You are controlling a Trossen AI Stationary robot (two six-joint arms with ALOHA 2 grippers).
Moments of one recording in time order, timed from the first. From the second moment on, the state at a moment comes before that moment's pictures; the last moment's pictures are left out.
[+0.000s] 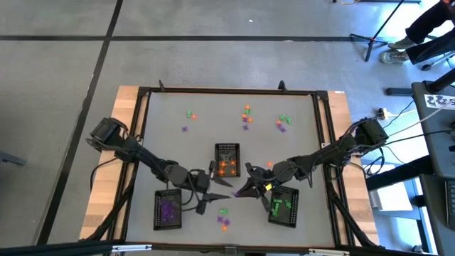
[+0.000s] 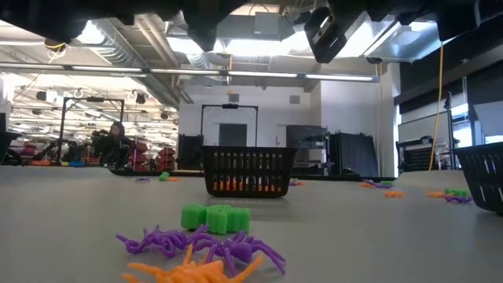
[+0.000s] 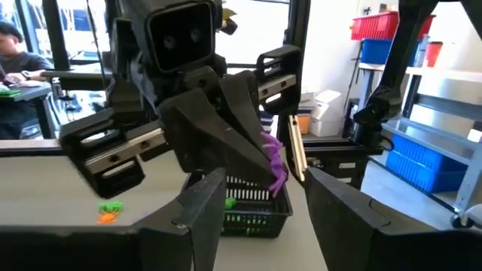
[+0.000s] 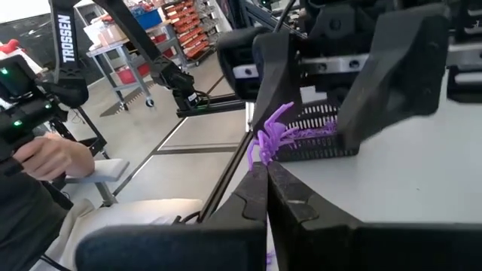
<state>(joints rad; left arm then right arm) -0.44 1.75 0.71 1.09 -0.27 -0.05 0.39 1.61 0.74 0.74 -0.06 0.31</state>
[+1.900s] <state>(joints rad) -0.43 1.74 0.76 0.77 -0.28 -0.04 0.39 1.61 0.95 0.25 -0.13 0.35</state>
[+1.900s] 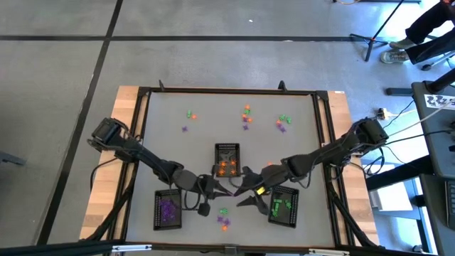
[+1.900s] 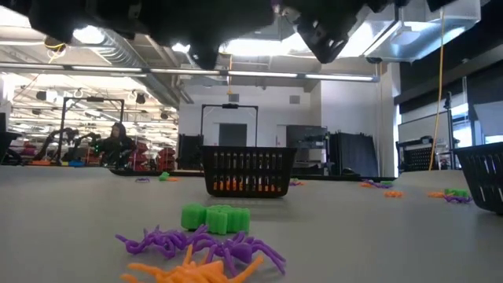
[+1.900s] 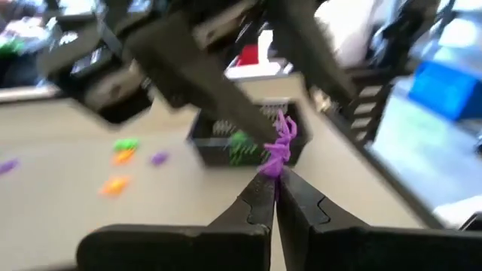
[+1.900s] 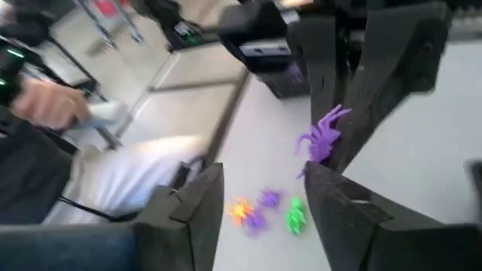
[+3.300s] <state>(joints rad) -0.86 1.35 0.91 -0.61 -0.42 -0.86 0.47 1.61 1.19 -0.60 0.12 0.39</state>
